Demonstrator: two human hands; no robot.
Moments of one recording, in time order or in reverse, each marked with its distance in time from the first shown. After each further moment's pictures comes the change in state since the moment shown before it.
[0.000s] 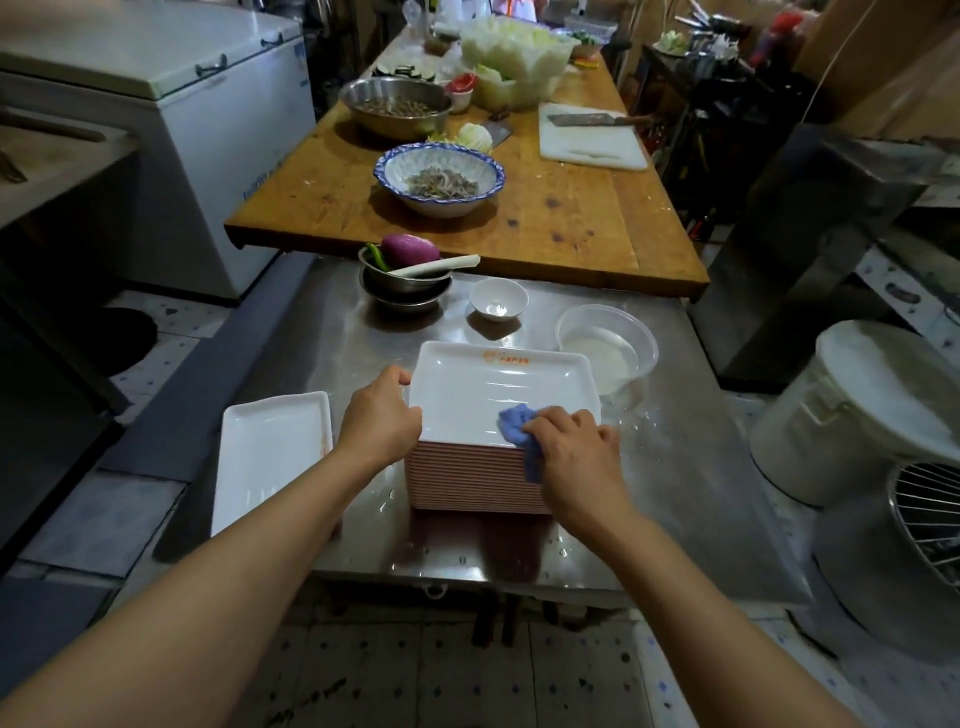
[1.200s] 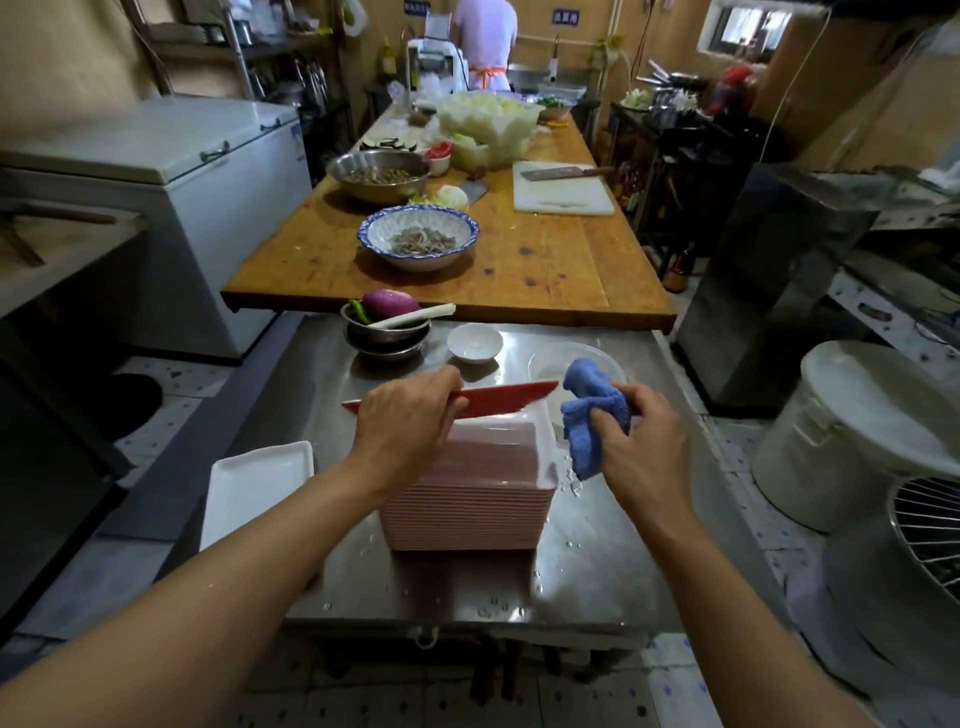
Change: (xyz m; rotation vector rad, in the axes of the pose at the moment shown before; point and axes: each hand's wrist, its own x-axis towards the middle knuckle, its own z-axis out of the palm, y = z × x) left_hand -0.037 0.083 -0.020 0.349 0.324 0.818; right_hand -0.015 0.052 -0.068 0.784 0.549 0.391
